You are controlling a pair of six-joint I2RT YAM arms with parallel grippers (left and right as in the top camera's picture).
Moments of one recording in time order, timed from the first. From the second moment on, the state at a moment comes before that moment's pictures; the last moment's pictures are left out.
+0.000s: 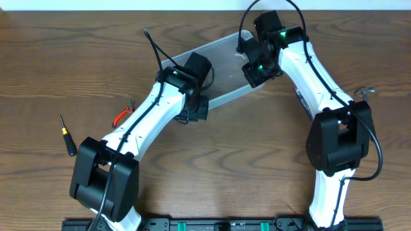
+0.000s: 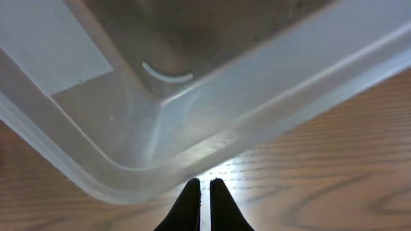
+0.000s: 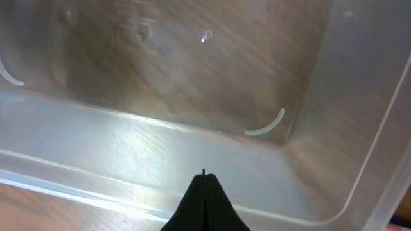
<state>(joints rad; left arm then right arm) -0.48 1.80 1.39 -1.01 0.04 -0.35 0.30 2.13 1.85 -1.09 -0.17 -0.25</state>
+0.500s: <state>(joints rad) -0.44 1.80 1.39 -0.96 0.00 -0.32 0.30 2.13 1.85 -1.21 -0.16 -0.25</state>
